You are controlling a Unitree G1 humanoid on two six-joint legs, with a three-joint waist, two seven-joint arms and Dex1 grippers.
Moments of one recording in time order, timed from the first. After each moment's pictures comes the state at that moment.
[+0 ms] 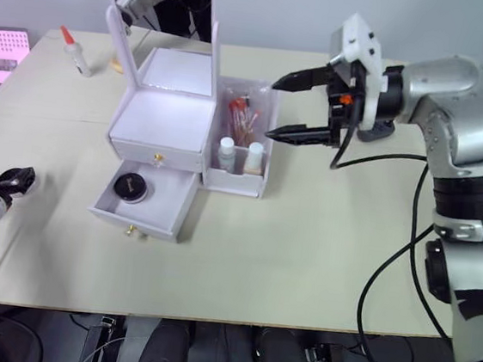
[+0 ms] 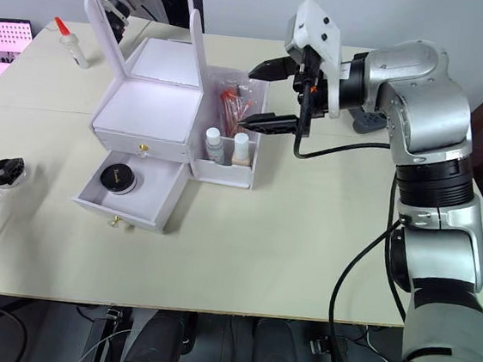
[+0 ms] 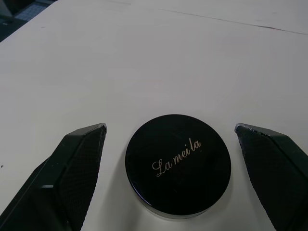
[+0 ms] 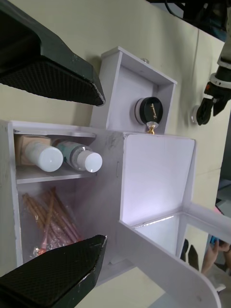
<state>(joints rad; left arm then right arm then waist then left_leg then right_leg) -0.21 0.73 0.61 0.38 -0.42 0.46 -0.30 -1.14 -0.67 0.18 0.14 0.32 0.60 1.31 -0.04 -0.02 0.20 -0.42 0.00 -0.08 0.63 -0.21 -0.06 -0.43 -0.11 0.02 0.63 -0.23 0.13</state>
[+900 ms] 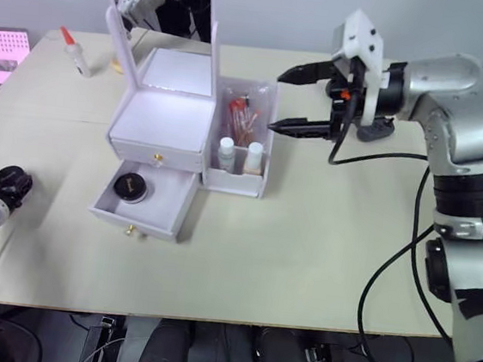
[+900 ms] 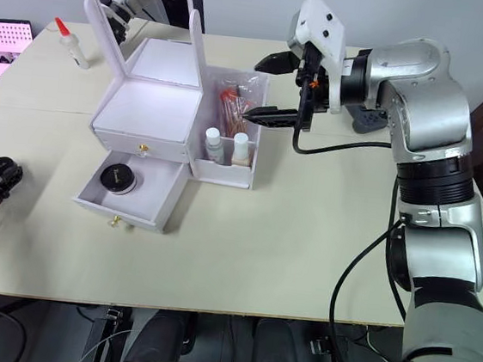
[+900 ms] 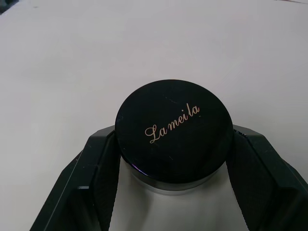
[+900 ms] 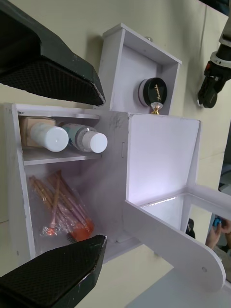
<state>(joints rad) -0.22 0.75 0.58 0.49 -0.37 0.40 -0.36 -1.15 -0.66 0.18 0.17 0.30 0.56 1.27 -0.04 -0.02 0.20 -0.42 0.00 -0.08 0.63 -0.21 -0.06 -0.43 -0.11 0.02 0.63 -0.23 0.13</state>
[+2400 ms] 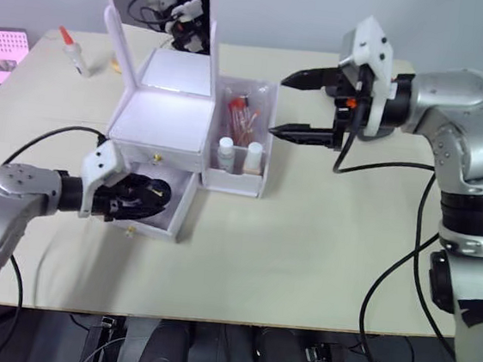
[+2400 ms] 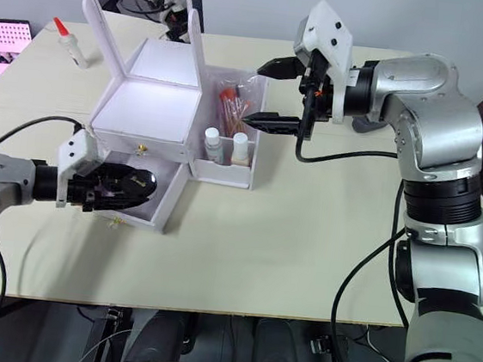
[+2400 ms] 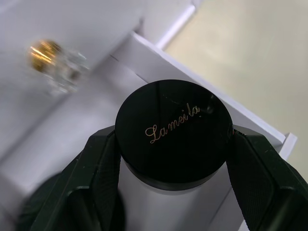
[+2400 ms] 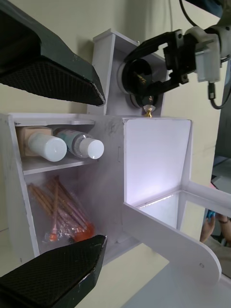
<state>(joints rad) -0.23 0.94 0.05 -0.17 -0.45 0.50 -1.09 -1.06 -0.69 0.13 0.02 0.38 0.65 1.19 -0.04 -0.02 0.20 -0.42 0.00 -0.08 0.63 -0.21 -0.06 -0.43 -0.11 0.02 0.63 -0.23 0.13</state>
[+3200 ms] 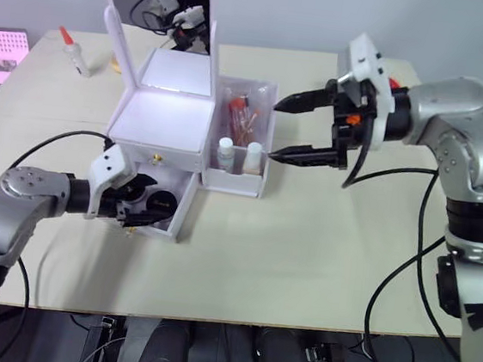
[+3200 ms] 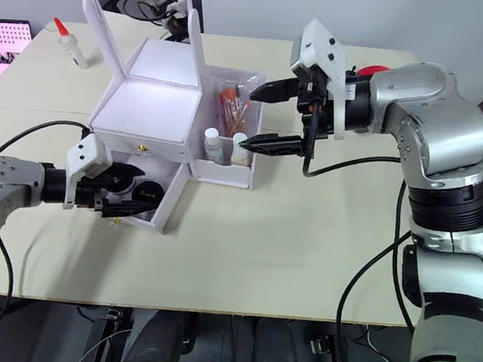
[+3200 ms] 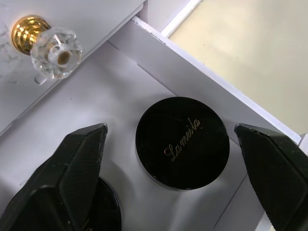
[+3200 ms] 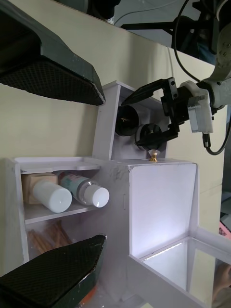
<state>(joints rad) -0.26 0.92 0.05 -0.16 -0.45 0.56 -1.07 -1.04 -0.73 0.15 -0.04 0.45 0.75 1.28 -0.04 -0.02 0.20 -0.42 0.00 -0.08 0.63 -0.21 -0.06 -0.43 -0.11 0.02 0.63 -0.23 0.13</state>
